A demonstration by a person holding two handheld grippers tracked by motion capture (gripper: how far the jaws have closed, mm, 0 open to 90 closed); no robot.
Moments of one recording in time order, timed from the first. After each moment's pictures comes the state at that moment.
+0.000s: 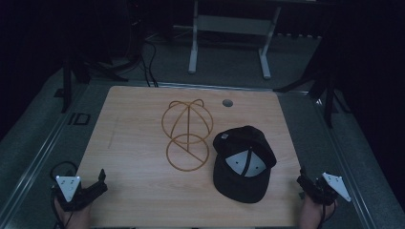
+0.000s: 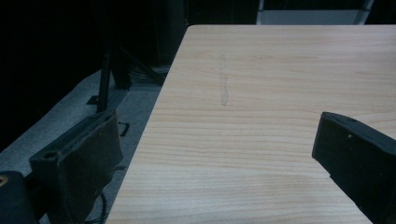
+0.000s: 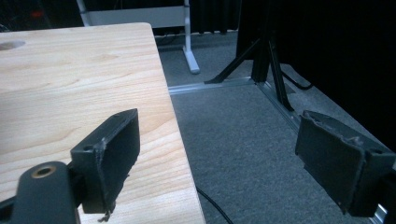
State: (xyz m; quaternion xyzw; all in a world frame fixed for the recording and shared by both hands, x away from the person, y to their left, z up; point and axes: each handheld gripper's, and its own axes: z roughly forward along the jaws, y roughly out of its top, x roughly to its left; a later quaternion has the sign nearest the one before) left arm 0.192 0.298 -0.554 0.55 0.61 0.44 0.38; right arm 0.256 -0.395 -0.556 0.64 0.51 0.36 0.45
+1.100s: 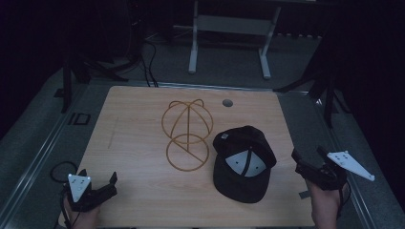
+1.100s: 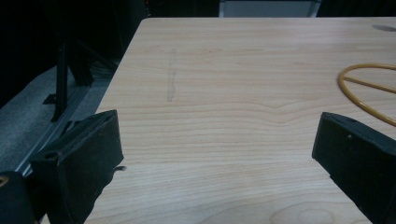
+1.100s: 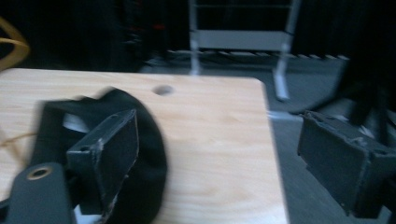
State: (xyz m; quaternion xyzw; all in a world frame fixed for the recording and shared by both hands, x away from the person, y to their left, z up) left arm 0.190 0.274 -0.544 0.59 0.58 0.38 0.40; right arm 0.246 -0.347 -0.418 0.52 0.62 0.47 0.36
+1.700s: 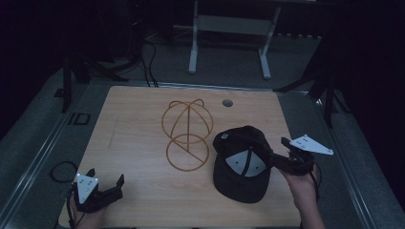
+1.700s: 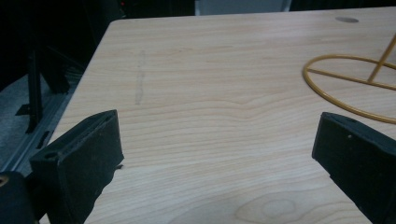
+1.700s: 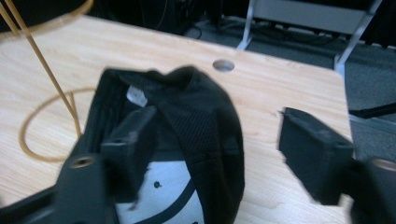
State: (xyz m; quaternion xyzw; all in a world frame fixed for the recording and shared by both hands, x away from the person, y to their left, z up) left arm 0.190 0.259 -0.543 0.63 0.55 0.37 0.41; right arm 0.288 -0.289 -0.424 0.45 0.73 0.43 0.29
